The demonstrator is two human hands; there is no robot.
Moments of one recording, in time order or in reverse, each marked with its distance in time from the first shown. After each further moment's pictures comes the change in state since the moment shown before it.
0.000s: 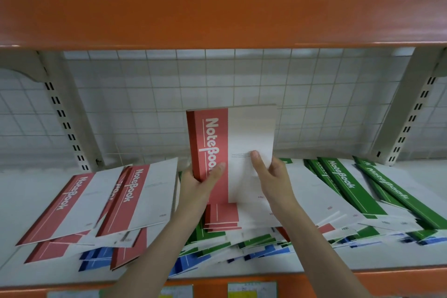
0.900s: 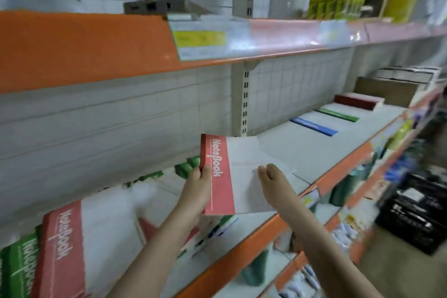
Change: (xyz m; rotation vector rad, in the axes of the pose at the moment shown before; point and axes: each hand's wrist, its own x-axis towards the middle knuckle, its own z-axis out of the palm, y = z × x) left_hand -0.033 -0.004 0.233 0.288 -0.668 -0.204; right_hand -0.070 -0.029 -0.232 -0.594 0.568 0.428
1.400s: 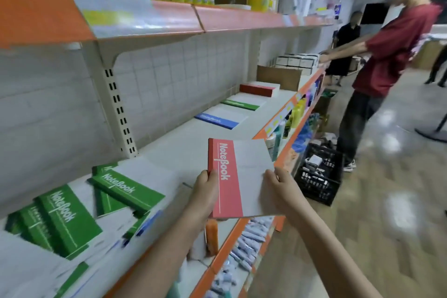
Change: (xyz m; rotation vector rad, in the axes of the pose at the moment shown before) left_hand 0.021 0.033 0.268 -0.085 -0.367 -0.080; right_hand 0.019 0.143 -0.211 0.069 0.312 0.276
